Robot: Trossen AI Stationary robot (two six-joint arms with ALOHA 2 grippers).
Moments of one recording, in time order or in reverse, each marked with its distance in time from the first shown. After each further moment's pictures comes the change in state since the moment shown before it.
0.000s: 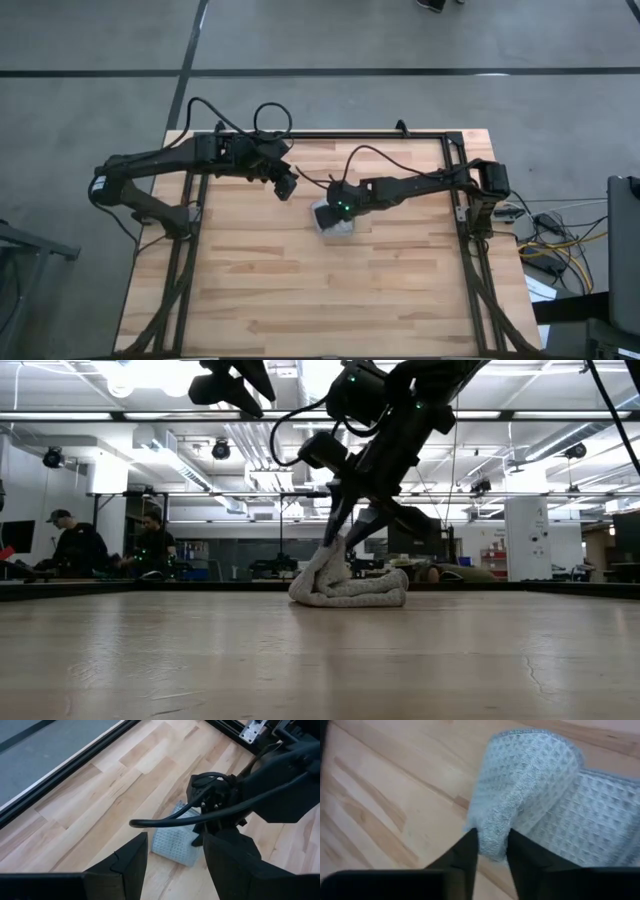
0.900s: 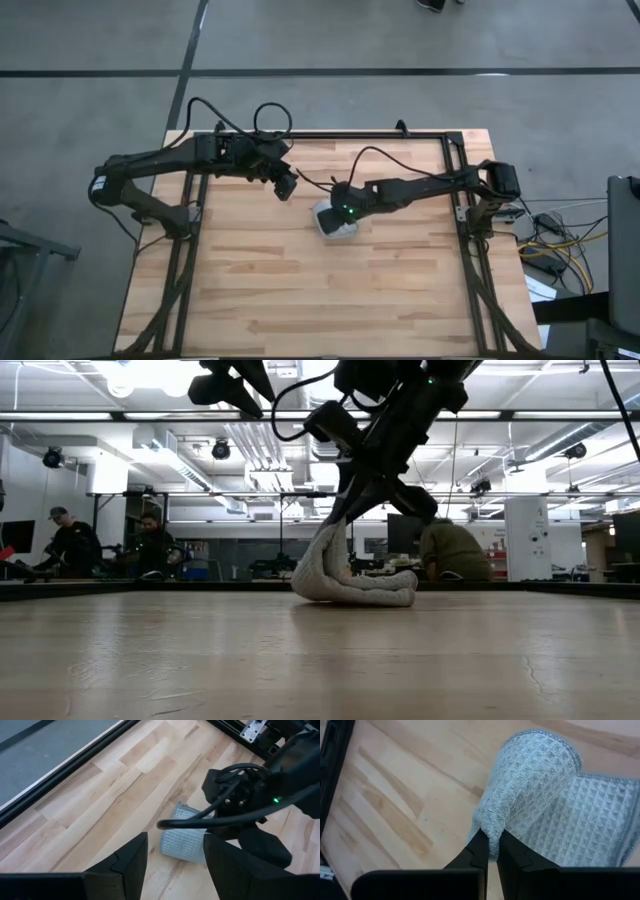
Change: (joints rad) left arm 0.000 0.000 0.000 -0.003 0.000 0.000; right arm 0.043 -0.067 -0.002 -0.033 0.027 -0.031
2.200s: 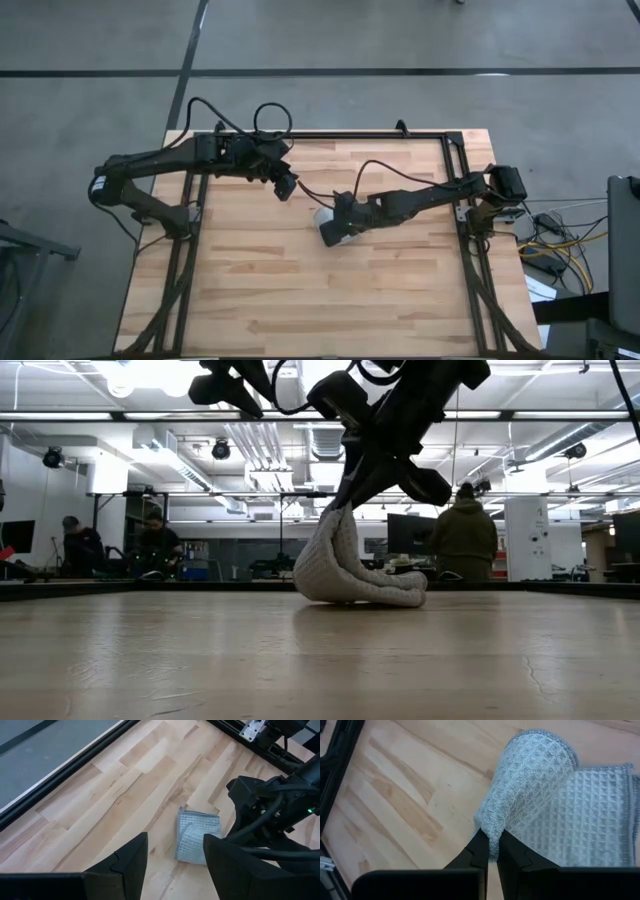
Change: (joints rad) left arm 0.000 0.000 0.000 0.000 0.000 0.011; right arm 0.112 -0.031 -0.002 -0.026 0.111 0.061
